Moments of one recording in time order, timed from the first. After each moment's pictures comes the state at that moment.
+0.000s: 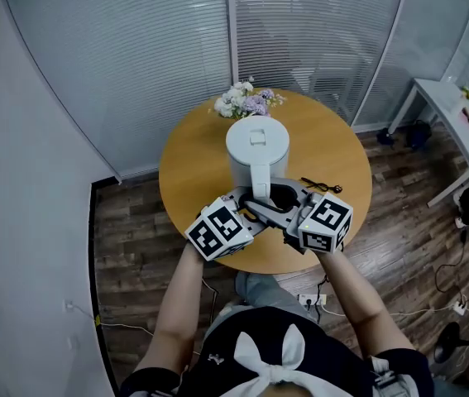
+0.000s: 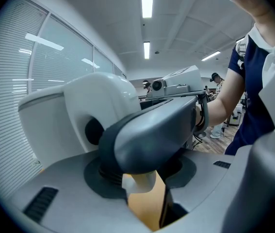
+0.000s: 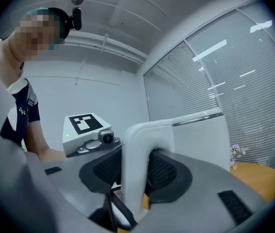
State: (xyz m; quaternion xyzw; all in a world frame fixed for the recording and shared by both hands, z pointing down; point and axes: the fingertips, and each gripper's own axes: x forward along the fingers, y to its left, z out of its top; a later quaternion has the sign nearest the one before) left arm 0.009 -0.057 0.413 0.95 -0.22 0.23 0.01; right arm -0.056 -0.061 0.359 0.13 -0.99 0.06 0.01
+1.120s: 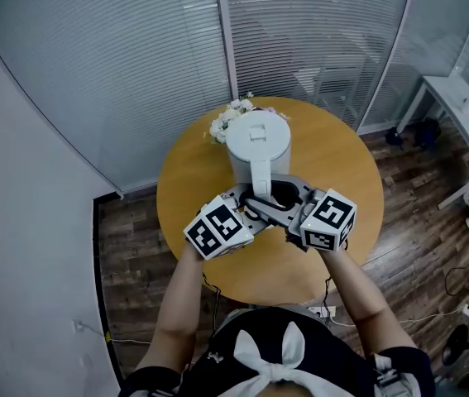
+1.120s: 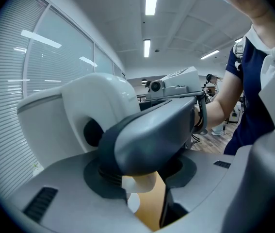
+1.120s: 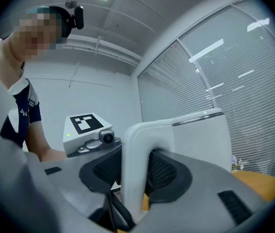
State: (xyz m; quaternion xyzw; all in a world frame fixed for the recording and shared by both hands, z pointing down) left arm 0.001 -0.176 0.411 0.95 -0.20 0.24 0.00; right arm -0.065 -0.181 0.356 0.13 -0.99 0.06 0.00
